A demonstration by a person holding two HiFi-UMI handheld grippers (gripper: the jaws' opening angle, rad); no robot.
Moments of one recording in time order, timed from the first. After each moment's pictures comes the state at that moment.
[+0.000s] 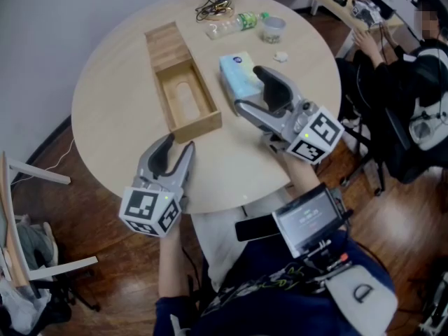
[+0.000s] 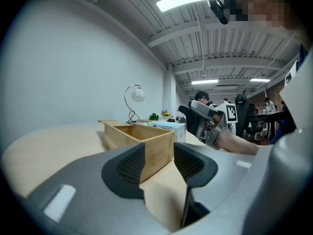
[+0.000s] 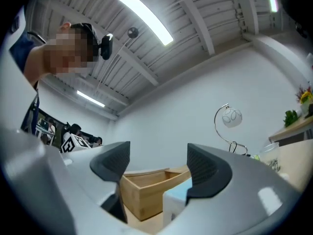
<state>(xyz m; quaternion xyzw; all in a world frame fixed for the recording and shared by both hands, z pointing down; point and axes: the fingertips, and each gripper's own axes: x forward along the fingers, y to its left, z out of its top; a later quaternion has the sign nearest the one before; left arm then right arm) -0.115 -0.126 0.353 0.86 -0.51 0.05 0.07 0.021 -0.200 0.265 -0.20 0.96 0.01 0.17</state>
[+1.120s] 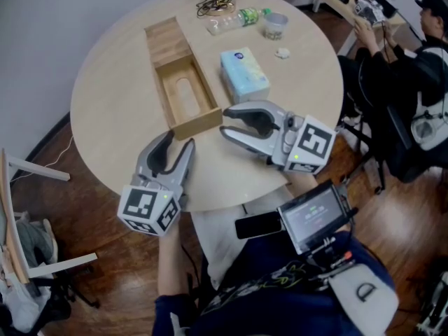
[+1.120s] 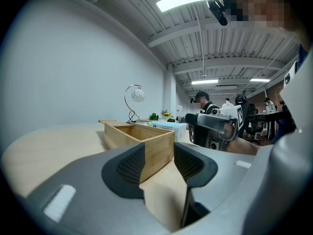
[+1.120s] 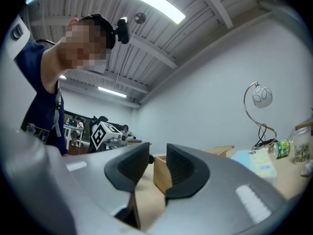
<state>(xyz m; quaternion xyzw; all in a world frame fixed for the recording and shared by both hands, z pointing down) -0.120 -0.123 0.354 0.86 -0.50 0.05 0.07 -0.030 -0.131 0.302 -0.06 1.00 0.01 0.07</state>
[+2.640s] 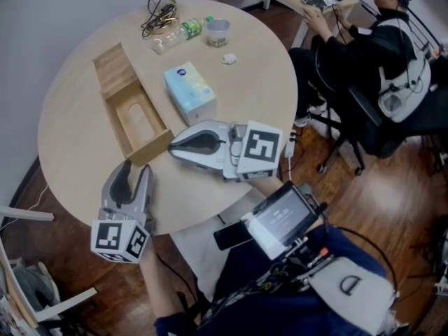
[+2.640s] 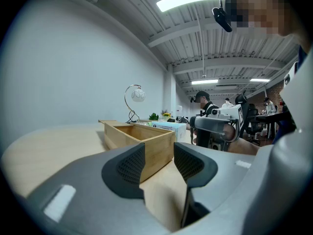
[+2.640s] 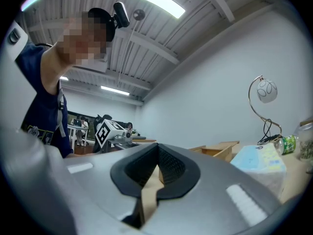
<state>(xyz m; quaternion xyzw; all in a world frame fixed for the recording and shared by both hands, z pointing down) -0.120 -0.124 0.354 0.86 -0.50 0.05 0.07 -0.038 -0.123 0.307 -0.03 1.00 0.01 0.04</state>
